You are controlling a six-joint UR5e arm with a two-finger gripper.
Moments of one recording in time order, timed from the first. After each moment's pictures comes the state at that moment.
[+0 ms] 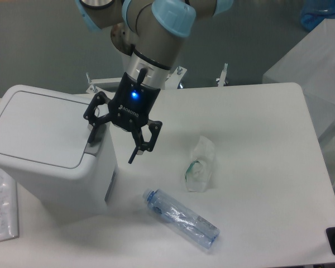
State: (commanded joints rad) arm 2.42 -1.67 -1.74 -0.87 0.90 0.60
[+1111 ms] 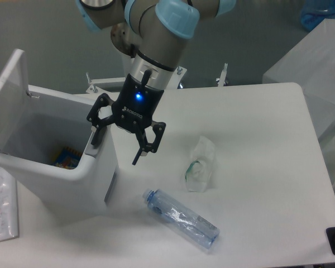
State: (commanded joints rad) arm 2.44 -1.67 -1.73 -0.87 0.89 0.58
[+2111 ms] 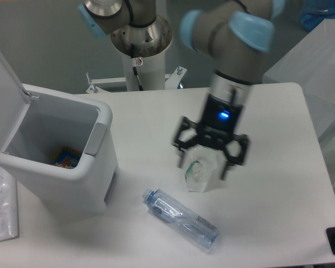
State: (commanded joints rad) arm 2.72 -1.96 -1.49 -0.88 1.03 0.77
